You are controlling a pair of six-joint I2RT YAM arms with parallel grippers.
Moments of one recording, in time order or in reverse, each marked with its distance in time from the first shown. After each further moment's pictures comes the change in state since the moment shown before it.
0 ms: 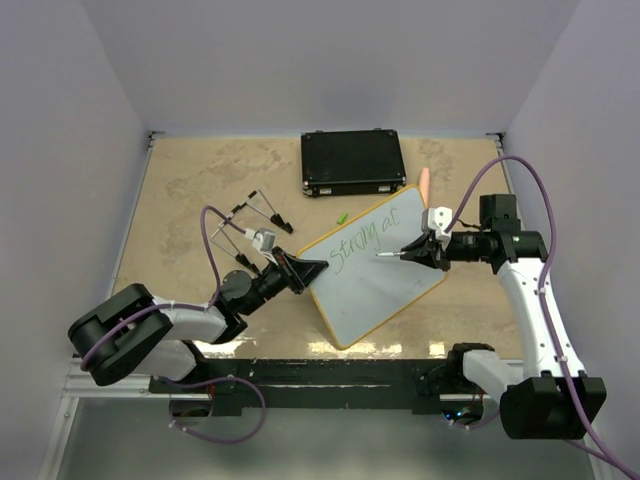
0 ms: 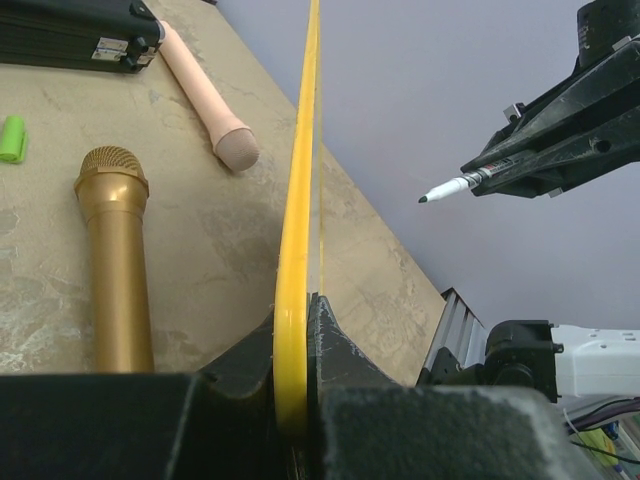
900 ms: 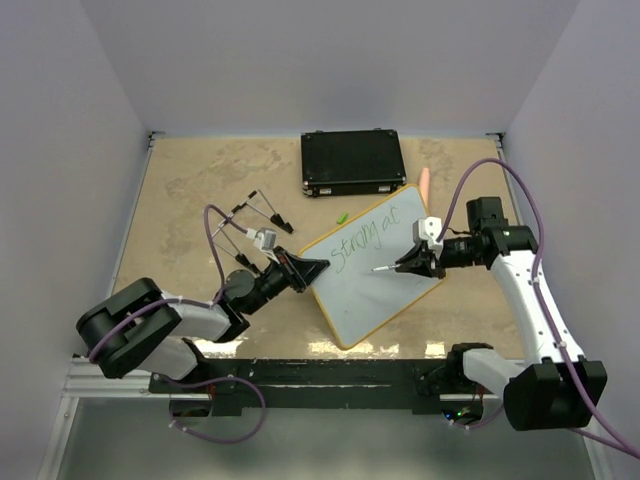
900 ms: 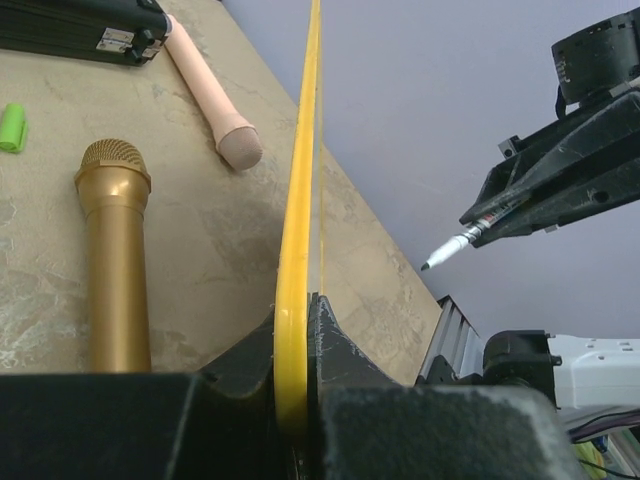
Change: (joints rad) left arm -0.005 0.038 0.004 0.032 -0.018 -0.036; right arm 0.038 0.051 -0.014 -0.117 0.006 -0.146
